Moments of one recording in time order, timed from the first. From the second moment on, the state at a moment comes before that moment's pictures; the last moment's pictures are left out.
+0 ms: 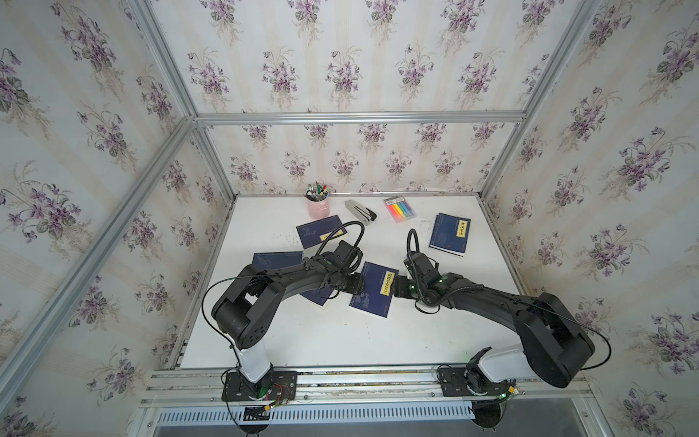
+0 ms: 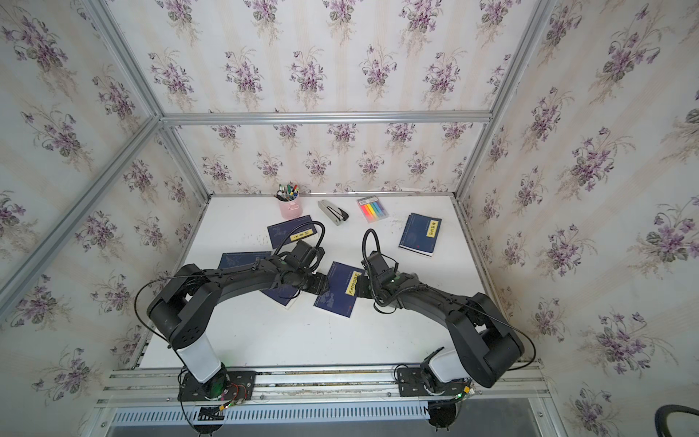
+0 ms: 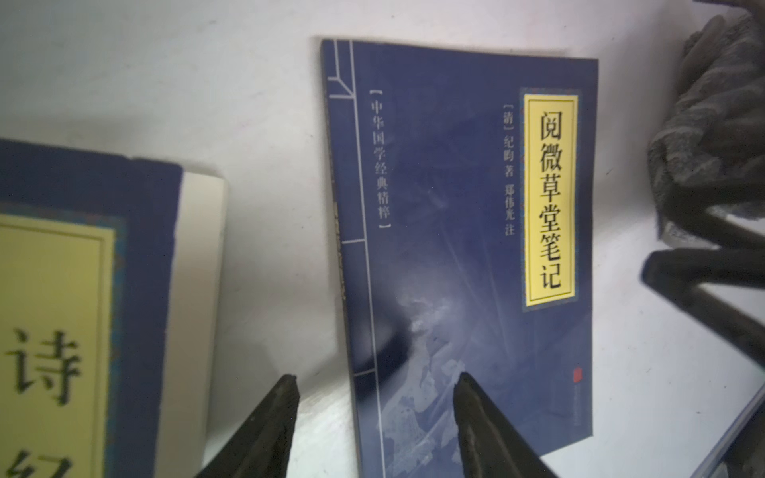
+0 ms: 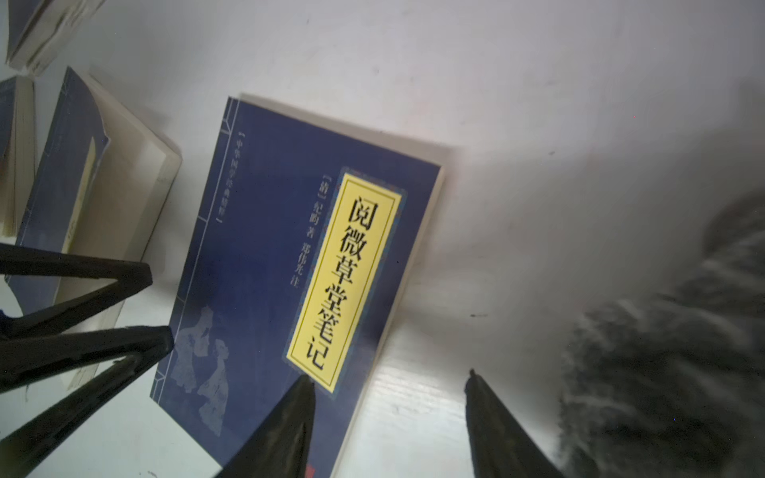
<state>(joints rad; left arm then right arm) -0.64 1.77 1.03 -0.36 0.21 -0.35 0.62 1.45 0.66 -0.23 -0.06 0.65</state>
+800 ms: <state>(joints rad) -0.58 1.79 0.97 -0.27 0.42 -0.51 0.63 1.60 0.58 0.15 -0.14 0.72</state>
